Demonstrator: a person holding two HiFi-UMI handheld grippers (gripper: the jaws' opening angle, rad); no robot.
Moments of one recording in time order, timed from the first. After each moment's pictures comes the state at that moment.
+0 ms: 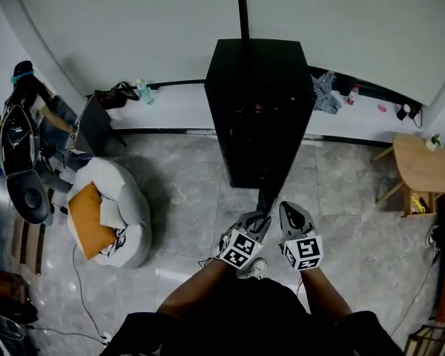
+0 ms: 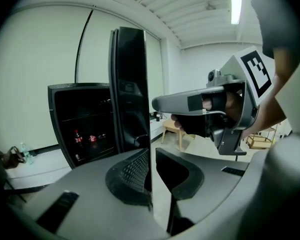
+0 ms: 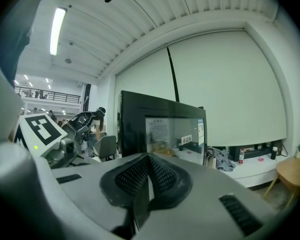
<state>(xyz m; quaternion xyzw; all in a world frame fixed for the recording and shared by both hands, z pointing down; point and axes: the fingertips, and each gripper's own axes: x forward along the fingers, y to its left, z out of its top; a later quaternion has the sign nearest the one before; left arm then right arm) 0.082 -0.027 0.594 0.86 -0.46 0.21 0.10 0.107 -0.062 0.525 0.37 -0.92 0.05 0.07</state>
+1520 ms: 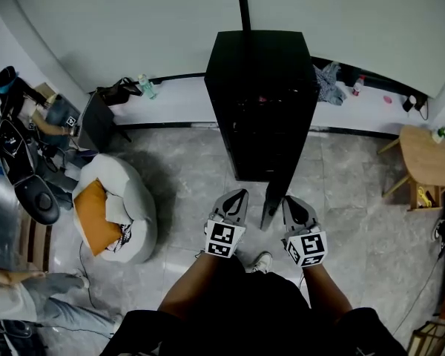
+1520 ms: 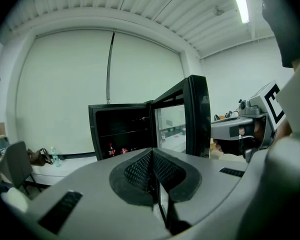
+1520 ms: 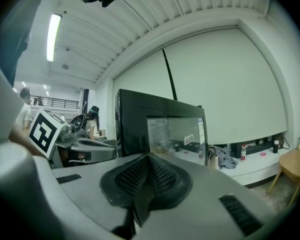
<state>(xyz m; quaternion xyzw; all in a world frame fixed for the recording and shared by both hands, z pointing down) -0.012 -0.053 0.533 0.79 -0.60 0.14 0.06 0.106 -0.066 0.525 0.37 -0.92 0.07 0.05</state>
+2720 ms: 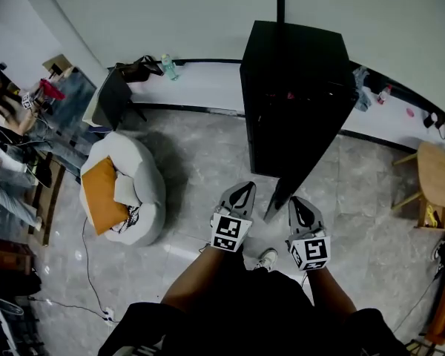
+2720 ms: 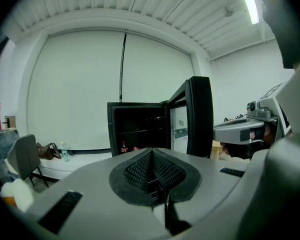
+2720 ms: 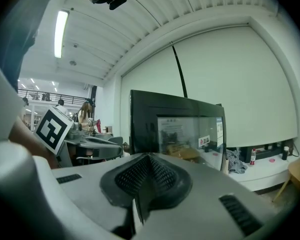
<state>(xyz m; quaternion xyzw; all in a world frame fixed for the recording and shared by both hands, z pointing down) -0.074 -0.057 0.535 0.76 -0.63 0.12 0.08 0.045 -0.062 0.525 0.34 -0.94 0.05 0.06</state>
